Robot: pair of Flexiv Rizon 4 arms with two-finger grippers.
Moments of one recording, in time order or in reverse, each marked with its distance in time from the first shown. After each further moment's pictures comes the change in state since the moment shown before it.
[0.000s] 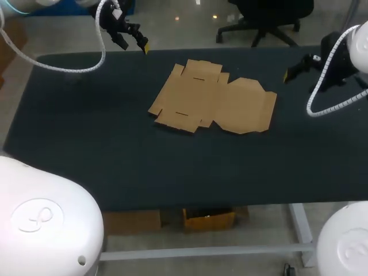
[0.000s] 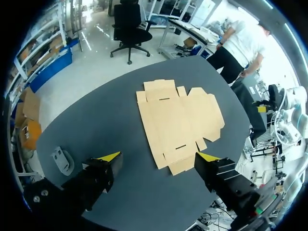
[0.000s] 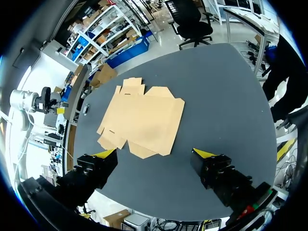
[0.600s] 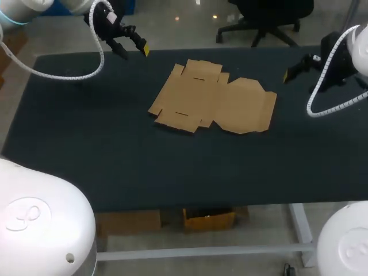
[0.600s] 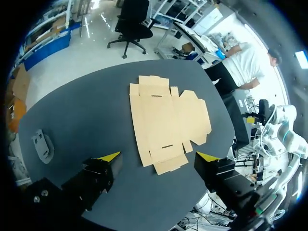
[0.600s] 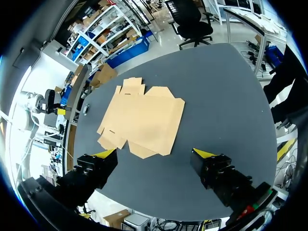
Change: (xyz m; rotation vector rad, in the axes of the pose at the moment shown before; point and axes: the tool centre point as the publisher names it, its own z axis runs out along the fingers) left arm 0.004 0.015 0.010 0.015 0.166 -0.143; right arm 0.000 0.000 0.000 0.000 0.001 -0.001
